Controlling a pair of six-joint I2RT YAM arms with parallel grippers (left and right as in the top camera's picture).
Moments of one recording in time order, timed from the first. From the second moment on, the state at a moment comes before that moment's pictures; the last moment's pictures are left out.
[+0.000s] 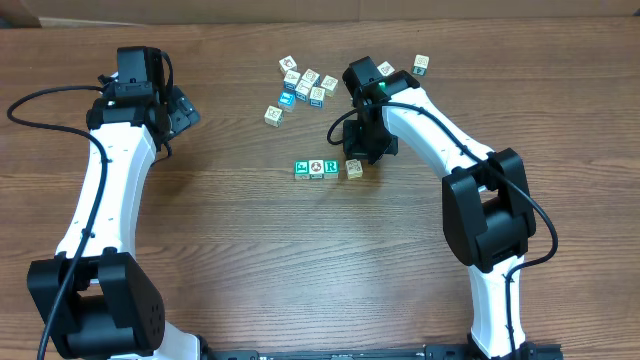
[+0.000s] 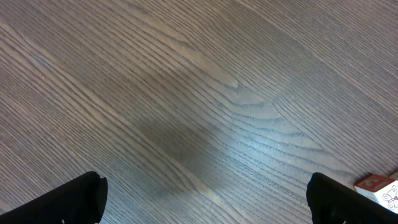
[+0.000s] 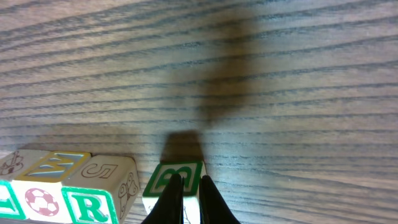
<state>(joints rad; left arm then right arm) 0.07 1.72 1.43 -0.81 -0.26 -0.57 0.43 2.22 1.79 -1.04 -0.09 0.43</state>
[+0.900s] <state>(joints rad) 0.07 1.72 1.43 -0.81 -0.26 -0.57 0.41 2.22 1.79 -1.16 -0.04 0.46</state>
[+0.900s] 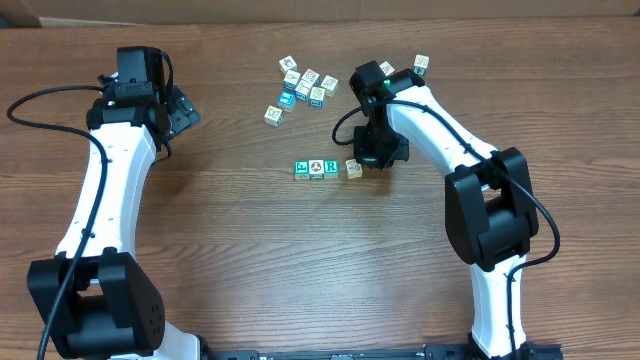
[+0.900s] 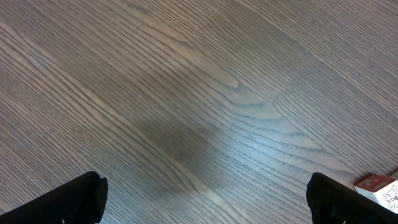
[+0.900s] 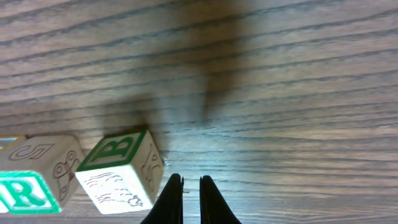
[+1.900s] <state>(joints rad) 0.07 1.72 1.43 -0.81 -0.26 -0.57 0.41 2.22 1.79 -1.19 -0.14 0.46</state>
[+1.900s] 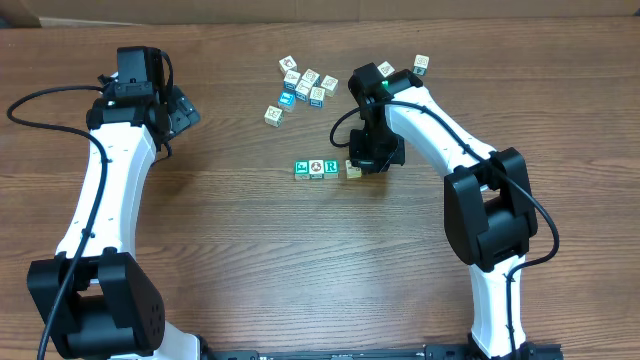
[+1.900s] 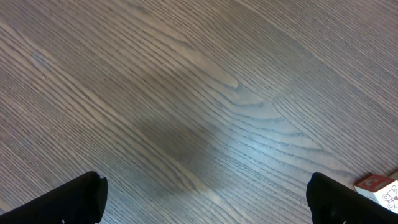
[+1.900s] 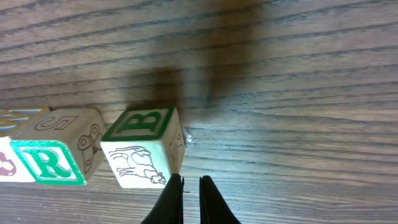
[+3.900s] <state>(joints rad) 0.07 1.72 1.43 -0.81 -0.26 -0.57 0.42 2.22 1.79 -1.15 -0.09 0.46</state>
